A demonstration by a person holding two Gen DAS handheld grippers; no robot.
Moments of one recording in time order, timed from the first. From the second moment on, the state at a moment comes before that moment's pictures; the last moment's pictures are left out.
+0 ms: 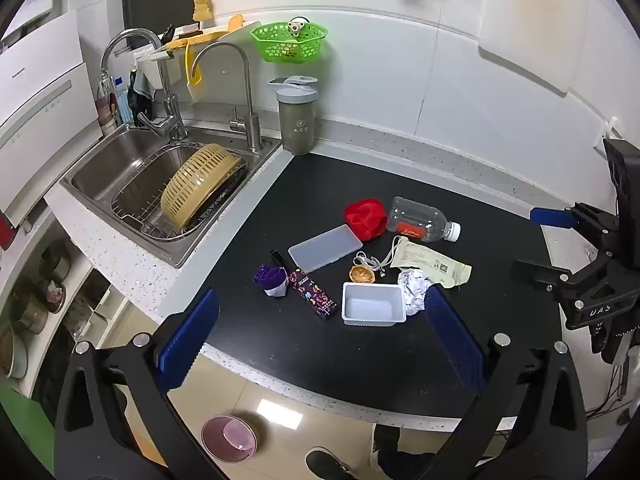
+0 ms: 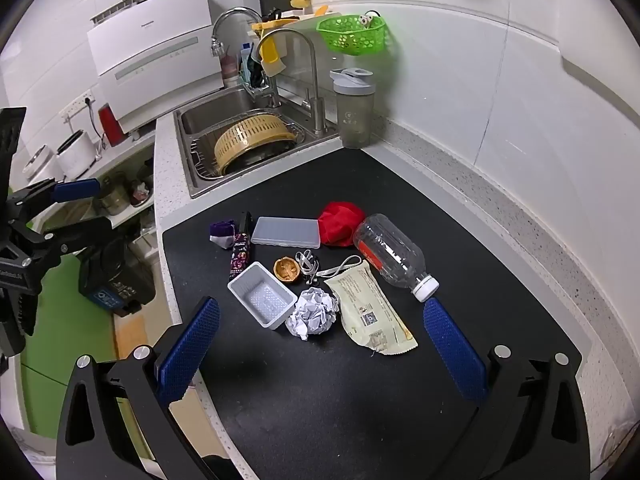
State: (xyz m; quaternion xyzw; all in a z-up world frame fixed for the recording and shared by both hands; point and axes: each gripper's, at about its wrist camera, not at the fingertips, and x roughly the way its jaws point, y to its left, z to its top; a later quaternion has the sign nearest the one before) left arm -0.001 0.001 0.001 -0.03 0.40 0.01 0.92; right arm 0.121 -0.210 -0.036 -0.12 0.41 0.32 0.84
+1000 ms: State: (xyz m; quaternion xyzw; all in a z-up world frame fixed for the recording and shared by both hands) left arm 0.003 0.002 0.000 -0.02 0.41 0.01 0.91; right arm 0.124 -0.208 -0.036 -0.12 0.41 0.33 0.84
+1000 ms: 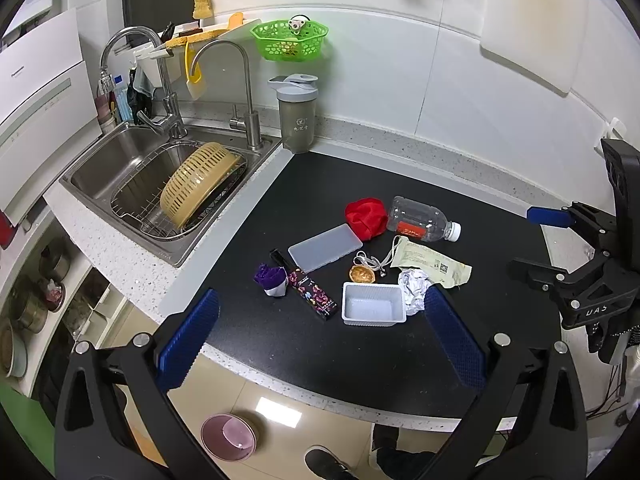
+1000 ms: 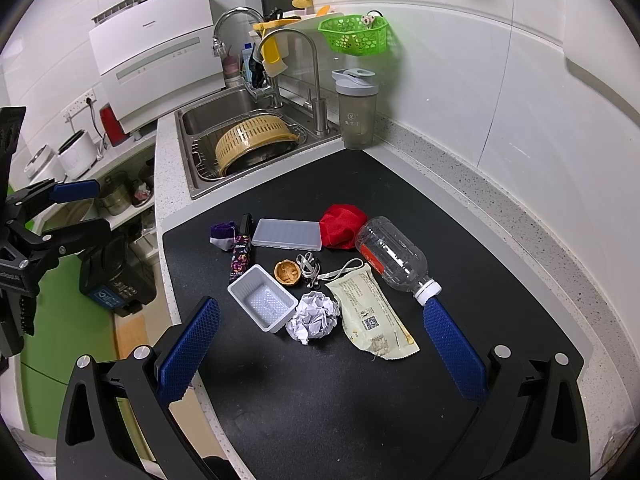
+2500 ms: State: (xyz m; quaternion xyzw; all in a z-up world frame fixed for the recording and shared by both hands) left arm 0.006 0.002 -0.004 -0.03 0.41 0.01 0.91; right arm 0.125 -0.205 -0.037 -0.12 0.41 0.33 0.84
